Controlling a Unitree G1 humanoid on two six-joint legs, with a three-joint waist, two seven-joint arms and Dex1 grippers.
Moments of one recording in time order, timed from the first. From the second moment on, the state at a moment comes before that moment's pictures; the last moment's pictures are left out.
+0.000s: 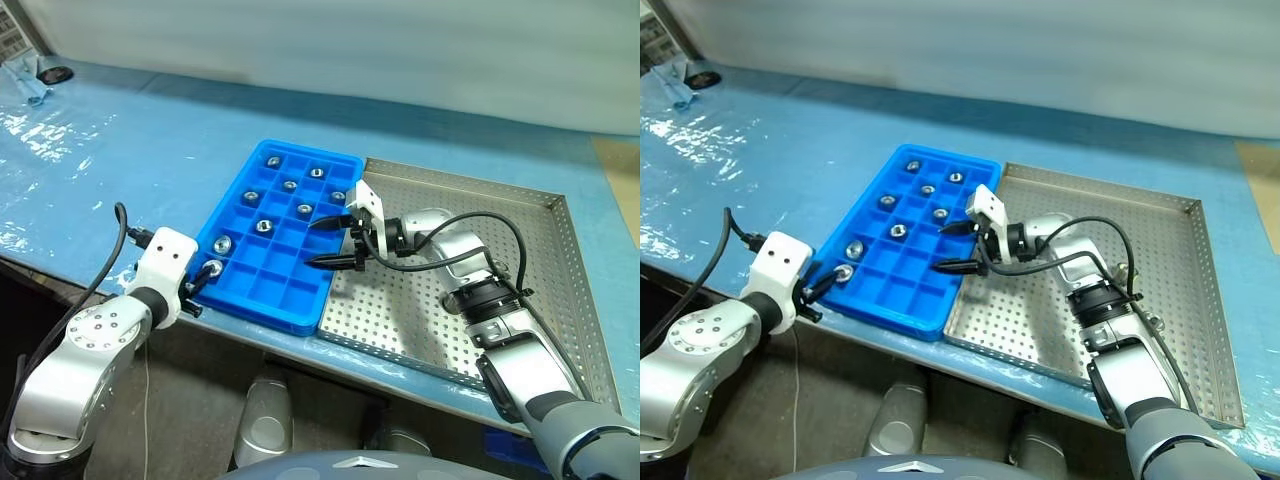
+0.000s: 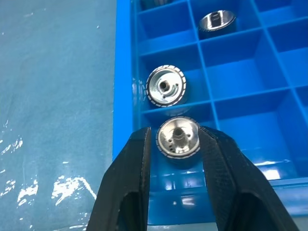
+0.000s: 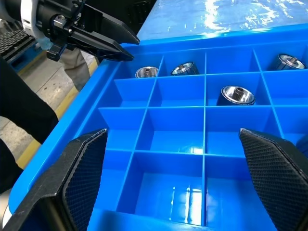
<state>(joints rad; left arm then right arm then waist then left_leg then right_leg) 0.01 0.59 0.17 -0.79 -0.28 1.16 -0.27 -0.72 -0.36 0.26 0.31 0.27 0.41 1.22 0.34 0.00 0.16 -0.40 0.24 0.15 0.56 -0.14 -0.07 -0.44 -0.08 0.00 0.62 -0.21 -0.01</state>
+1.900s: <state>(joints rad) -0.27 0.76 0.22 -0.66 -0.82 1.60 0.00 -0.68 -0.35 0.26 0.27 0.27 0.40 1.17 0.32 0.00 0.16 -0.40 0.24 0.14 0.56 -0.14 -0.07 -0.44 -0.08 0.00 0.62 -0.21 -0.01</state>
